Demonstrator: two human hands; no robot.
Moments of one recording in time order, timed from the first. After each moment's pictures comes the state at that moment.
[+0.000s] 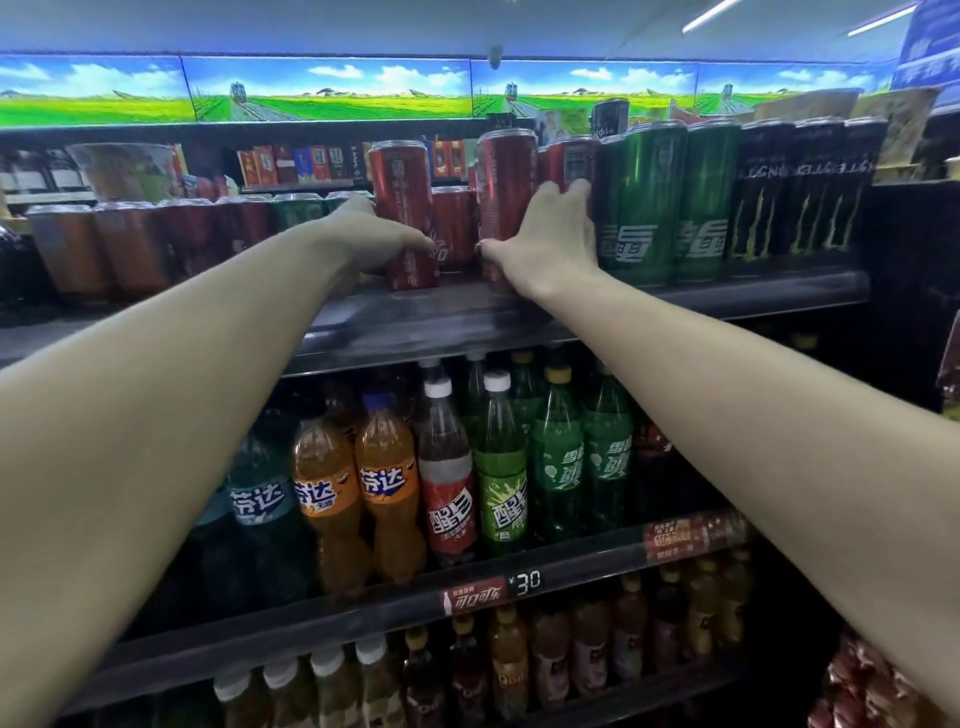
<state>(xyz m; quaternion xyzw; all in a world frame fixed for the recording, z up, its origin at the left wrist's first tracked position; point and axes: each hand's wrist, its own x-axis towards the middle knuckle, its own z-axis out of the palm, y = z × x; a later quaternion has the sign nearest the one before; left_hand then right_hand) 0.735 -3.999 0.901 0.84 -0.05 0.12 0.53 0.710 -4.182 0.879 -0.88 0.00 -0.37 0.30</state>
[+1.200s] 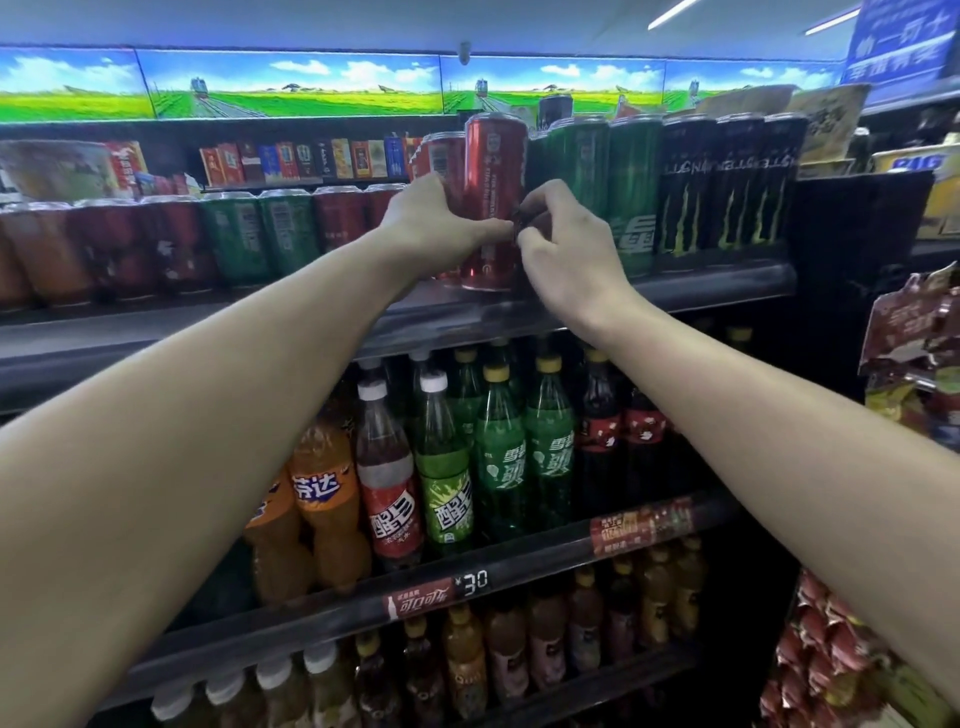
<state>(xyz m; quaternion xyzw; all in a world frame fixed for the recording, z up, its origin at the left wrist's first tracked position) 0.718 -4.117 0.896 0.86 -0.18 0.21 0.43 0.680 -4.267 0.857 -0.83 -0.12 -0.36 0.41</state>
